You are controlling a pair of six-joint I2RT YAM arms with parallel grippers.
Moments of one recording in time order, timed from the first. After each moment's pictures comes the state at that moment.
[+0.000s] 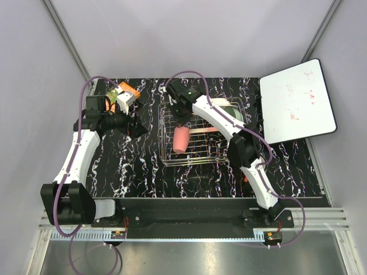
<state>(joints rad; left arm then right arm) 0.03 1.28 1.10 -0.60 0.77 0.34 0.73 2.36 2.36 -1.09 0.02 0.20</state>
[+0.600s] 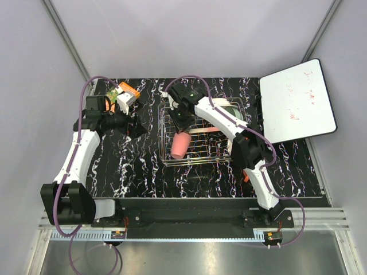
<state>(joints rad) 0.03 1.28 1.10 -0.60 0.75 0.36 0.73 2.29 2.22 -1.07 -0.10 0.14</state>
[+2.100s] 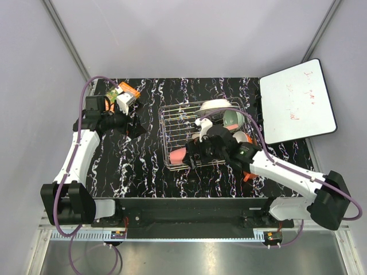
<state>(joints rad) 0.04 1.28 1.10 -0.60 0.73 0.39 0.88 1.24 0.96 -0.32 -0.10 0.38</state>
